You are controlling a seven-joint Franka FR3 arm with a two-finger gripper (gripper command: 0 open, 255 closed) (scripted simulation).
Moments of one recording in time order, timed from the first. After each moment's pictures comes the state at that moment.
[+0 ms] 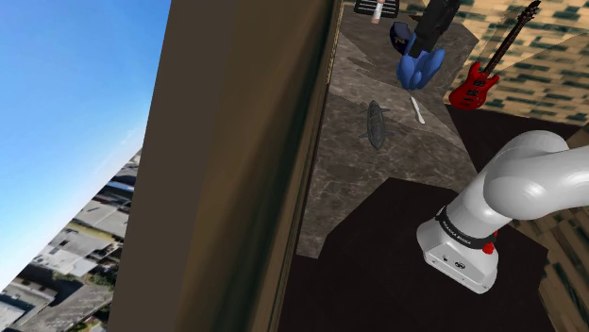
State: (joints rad) arm 0.00 -0.79 -0.07 -2.29 0.06 1.53 -0.13
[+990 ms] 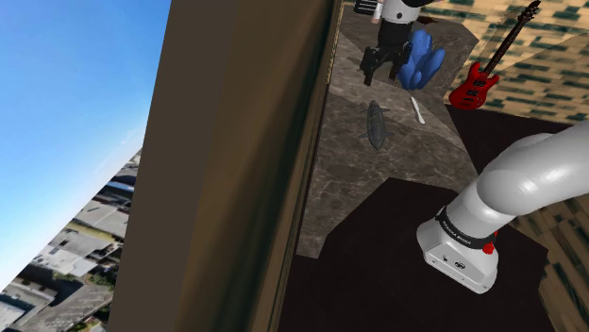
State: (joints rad) arm -0.14 -0.43 0.00 -2.33 -0.05 1.86 0.19
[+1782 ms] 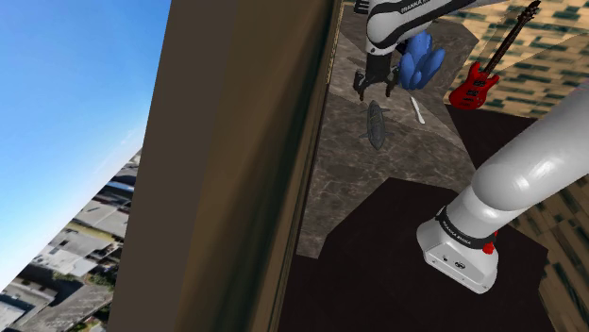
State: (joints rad) arm -0.26 -0.06 -0.03 -2.24 -0.19 2.04 0.51
